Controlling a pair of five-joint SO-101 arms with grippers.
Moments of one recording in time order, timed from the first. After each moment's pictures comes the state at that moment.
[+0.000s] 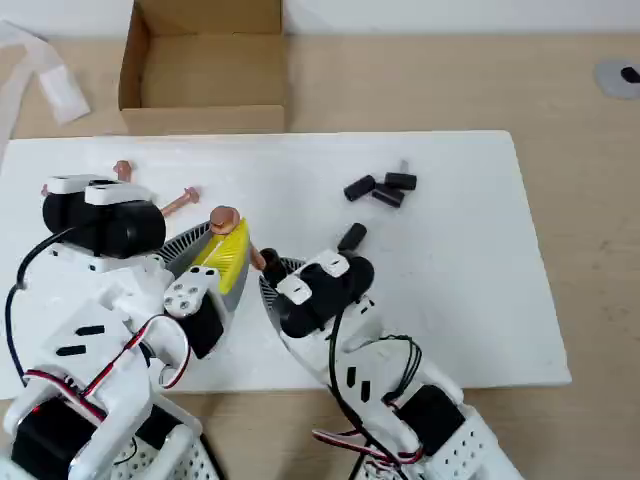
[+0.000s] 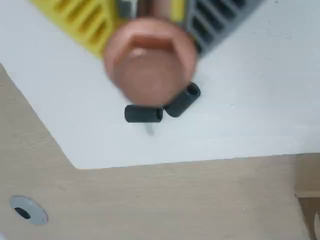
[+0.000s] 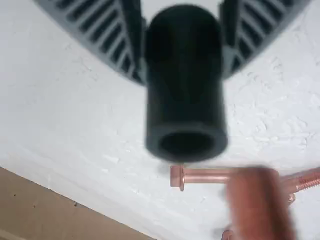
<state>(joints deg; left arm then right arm) 26.1 -81.3 41.1 61.7 9.5 -46.2 -103.4 89.0 40.0 -8.7</state>
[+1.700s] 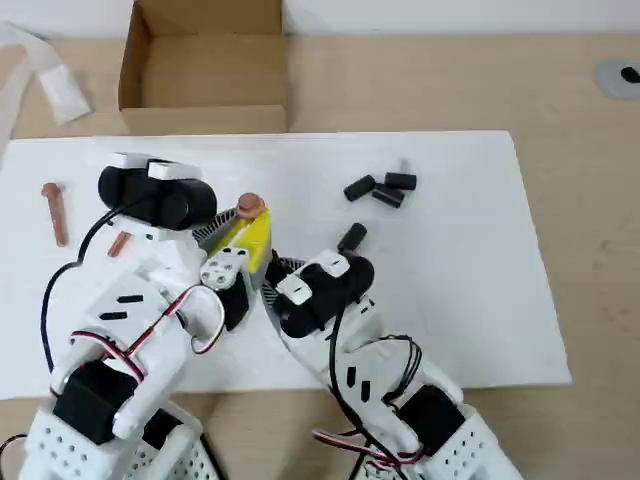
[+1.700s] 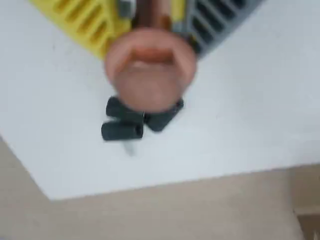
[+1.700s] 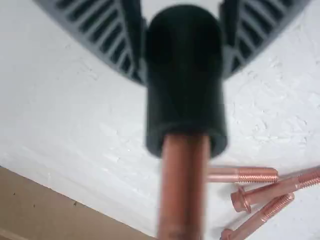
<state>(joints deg) 26.4 -75.8 48.9 52.9 5.6 -46.2 -103.4 89.0 39.9 -8.7</state>
